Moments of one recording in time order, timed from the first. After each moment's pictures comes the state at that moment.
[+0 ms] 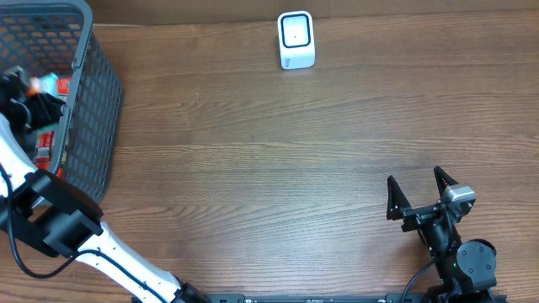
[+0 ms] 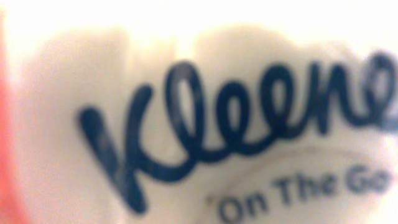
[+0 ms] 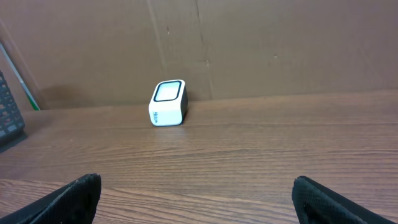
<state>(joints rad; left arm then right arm) 0.77 2.27 2.25 -1.10 0.34 0.30 0.22 0.01 0.02 -0.04 -0.04 0.18</state>
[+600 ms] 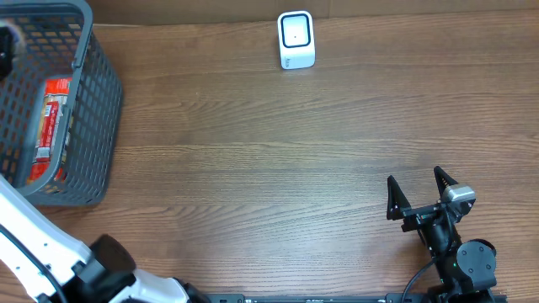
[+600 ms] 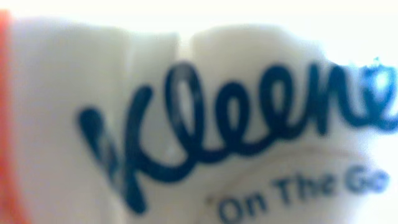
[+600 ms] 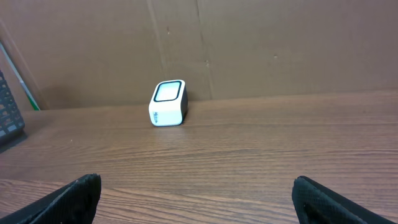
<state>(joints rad) 0.73 1.77 2.36 -1.14 0.52 0.03 0.22 0.01 0.02 -0.04 -0.04 0.18</state>
